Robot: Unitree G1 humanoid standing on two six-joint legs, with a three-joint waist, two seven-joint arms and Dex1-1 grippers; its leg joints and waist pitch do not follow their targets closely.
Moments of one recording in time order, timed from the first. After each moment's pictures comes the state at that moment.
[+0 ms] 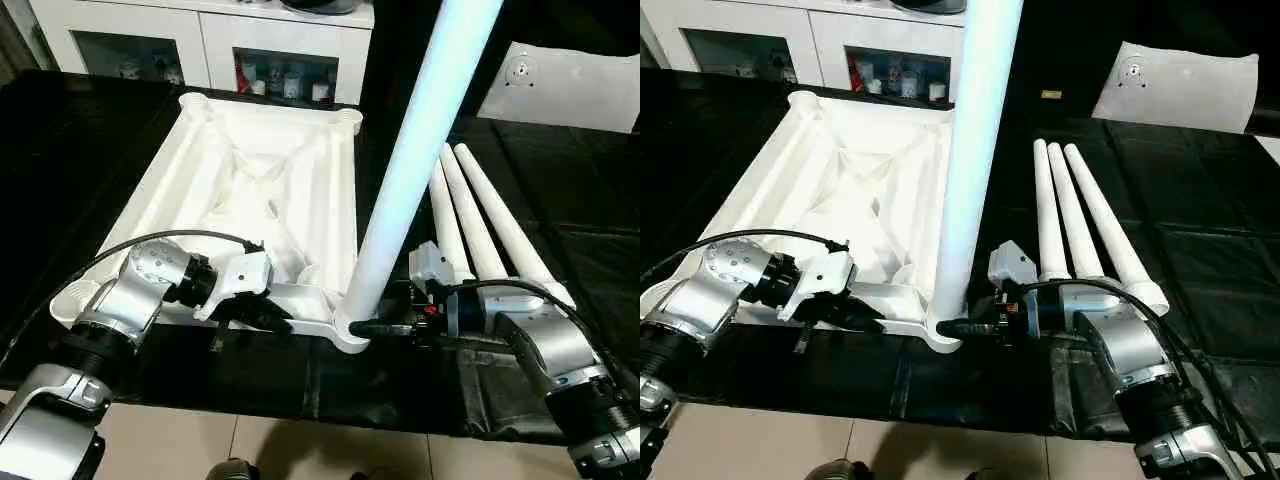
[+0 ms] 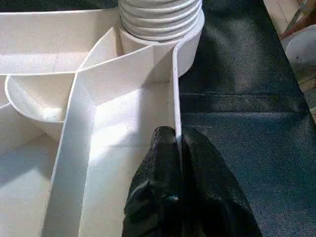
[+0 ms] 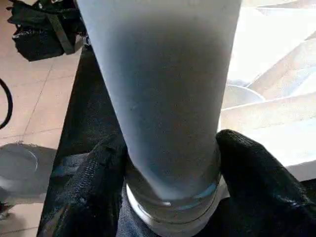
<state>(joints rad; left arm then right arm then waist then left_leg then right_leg) -0.60 0.54 -0.36 0.56 -0.02 -0.10 -1.46 -0.39 -0.44 0.24 0.26 0.27 0.19 1.23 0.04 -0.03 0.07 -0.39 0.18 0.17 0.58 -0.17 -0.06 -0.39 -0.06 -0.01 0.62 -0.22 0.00</state>
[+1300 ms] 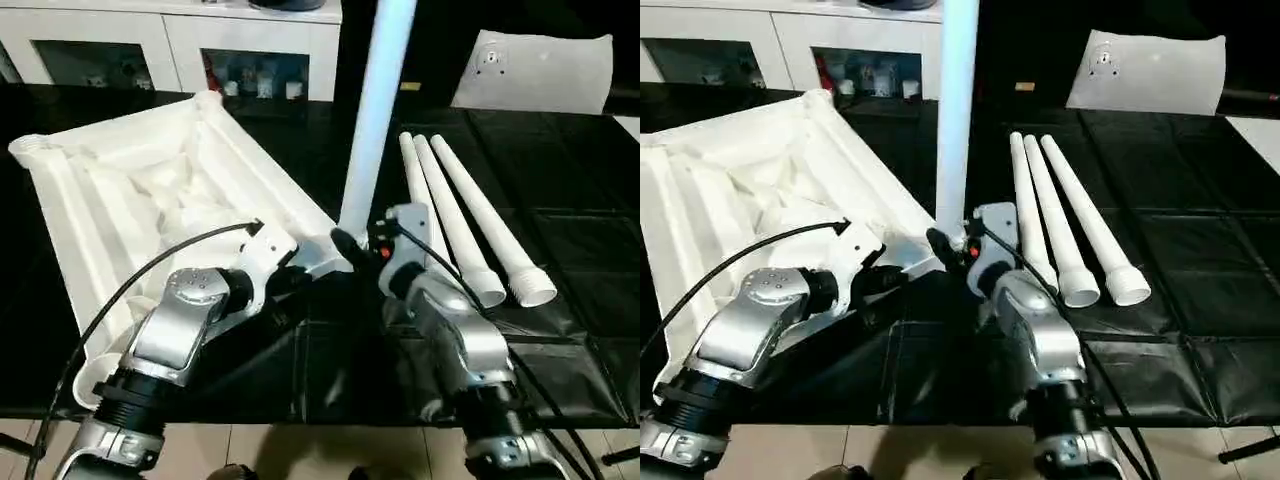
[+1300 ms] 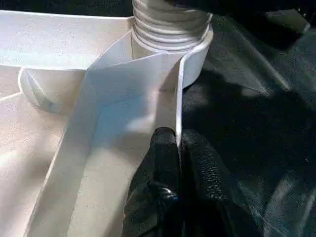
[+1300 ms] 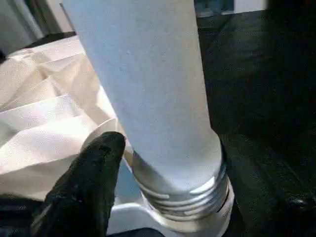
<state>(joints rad) -0.42 0.29 -0.19 0.15 0.03 0.52 -0.79 -0.39 0.02 0.02 0.27 0.20 0.33 0.40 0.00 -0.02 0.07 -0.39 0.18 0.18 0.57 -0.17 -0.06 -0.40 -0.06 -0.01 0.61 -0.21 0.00</state>
